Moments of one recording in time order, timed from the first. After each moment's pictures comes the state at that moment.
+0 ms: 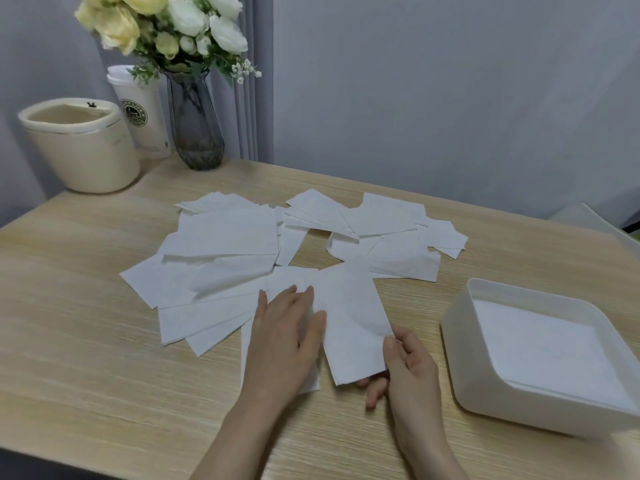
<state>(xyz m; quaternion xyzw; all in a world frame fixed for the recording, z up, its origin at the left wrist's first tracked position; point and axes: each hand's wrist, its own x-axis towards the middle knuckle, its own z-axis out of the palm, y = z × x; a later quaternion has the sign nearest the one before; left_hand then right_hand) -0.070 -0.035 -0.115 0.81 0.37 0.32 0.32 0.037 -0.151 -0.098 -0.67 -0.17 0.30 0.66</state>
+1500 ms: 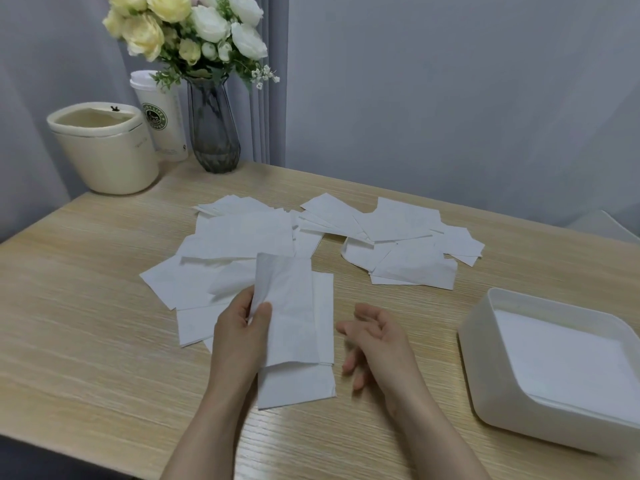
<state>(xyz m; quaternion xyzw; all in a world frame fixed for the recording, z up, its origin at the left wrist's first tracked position) -0.109 -0.003 -0.106 0.58 0.46 0.42 0.53 0.037 -0.103 -0.091 -0.68 -0.21 0.42 0.57</state>
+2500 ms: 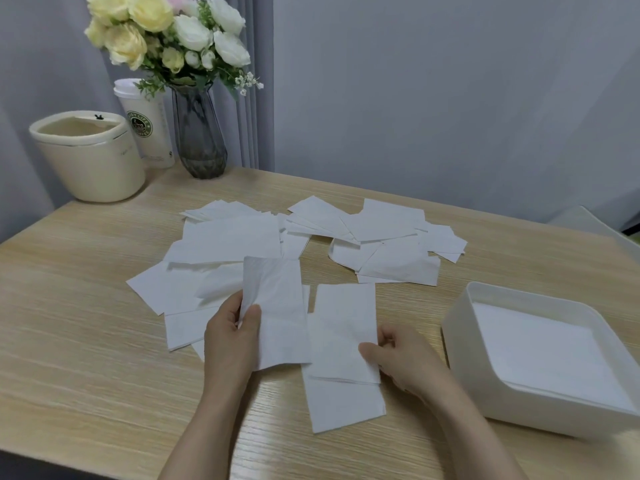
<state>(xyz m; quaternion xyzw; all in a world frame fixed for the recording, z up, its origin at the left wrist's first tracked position) -0.103 -0.008 -0.106 0.55 0.47 0.43 0.53 0.079 -0.132 -0.079 -0.83 -0.34 0.33 0.29</state>
